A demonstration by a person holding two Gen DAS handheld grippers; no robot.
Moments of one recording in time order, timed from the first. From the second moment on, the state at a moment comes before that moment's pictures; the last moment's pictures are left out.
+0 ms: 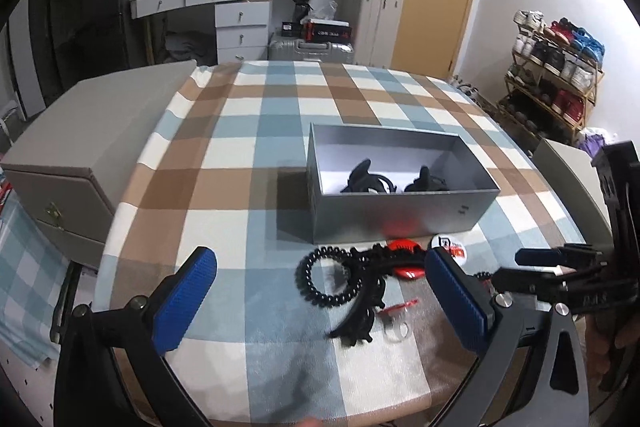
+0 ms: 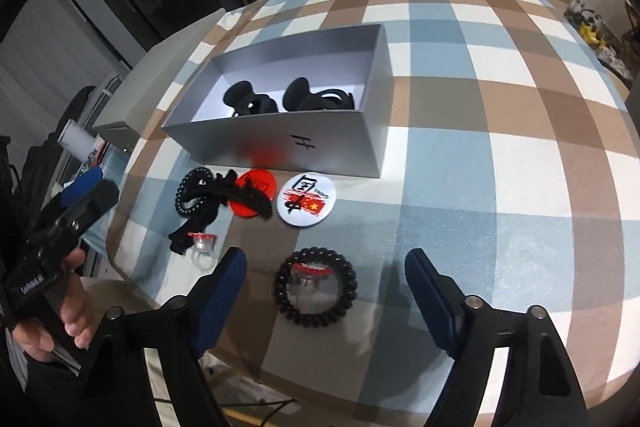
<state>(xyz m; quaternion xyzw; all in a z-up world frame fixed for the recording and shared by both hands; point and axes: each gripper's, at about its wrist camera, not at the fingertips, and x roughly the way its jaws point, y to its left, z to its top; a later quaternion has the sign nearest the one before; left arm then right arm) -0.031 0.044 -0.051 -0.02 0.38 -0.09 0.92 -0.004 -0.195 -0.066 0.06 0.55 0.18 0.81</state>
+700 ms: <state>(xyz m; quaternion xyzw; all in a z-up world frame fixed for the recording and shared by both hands) -0.039 0.035 -0.063 -0.02 0.41 -0.12 0.91 -0.013 -0.174 -0.070 0.01 0.56 0.21 0.80</state>
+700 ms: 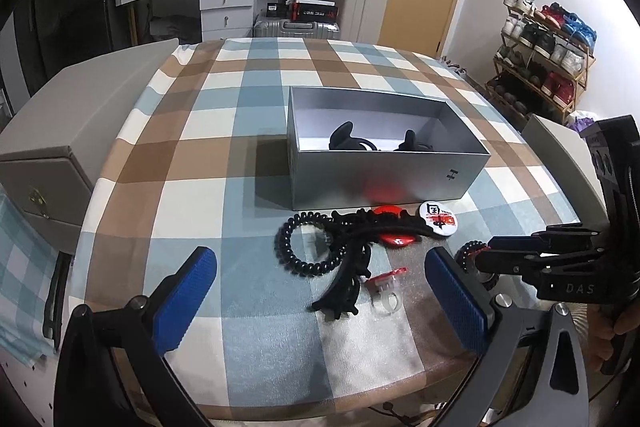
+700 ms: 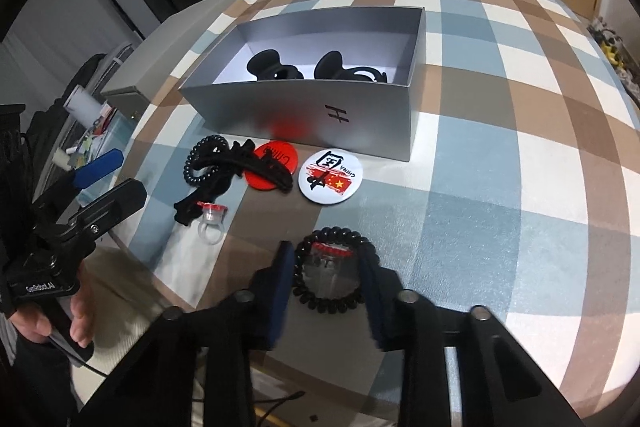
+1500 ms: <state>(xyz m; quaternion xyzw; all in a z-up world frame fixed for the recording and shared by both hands) -0.045 -0.016 -0.082 0.08 0.44 -0.20 0.87 -0.011 -0.189 -0.048 0.04 0.50 0.19 0.84</state>
